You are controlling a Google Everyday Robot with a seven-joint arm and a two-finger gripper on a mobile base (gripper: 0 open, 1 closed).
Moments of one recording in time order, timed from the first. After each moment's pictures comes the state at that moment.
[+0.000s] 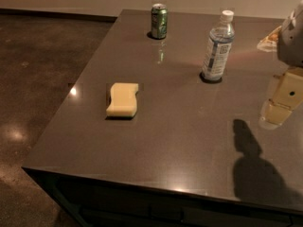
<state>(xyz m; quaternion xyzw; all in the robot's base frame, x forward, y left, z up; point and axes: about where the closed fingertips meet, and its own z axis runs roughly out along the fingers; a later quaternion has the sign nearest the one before) 0.438 -0.217 0.976 -0.60 0.78 -0.03 0.16</state>
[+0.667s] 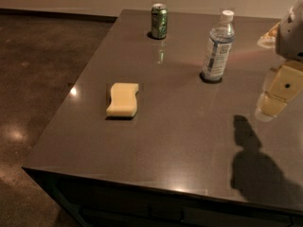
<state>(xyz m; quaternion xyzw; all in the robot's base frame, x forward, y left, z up) 0.452 -0.219 0.977 -0.59 0.79 -0.03 0.17</state>
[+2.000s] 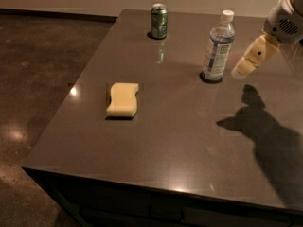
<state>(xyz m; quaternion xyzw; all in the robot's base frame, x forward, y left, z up) 0.574 -0.254 0.960 -0.43 0.87 0.00 0.24</state>
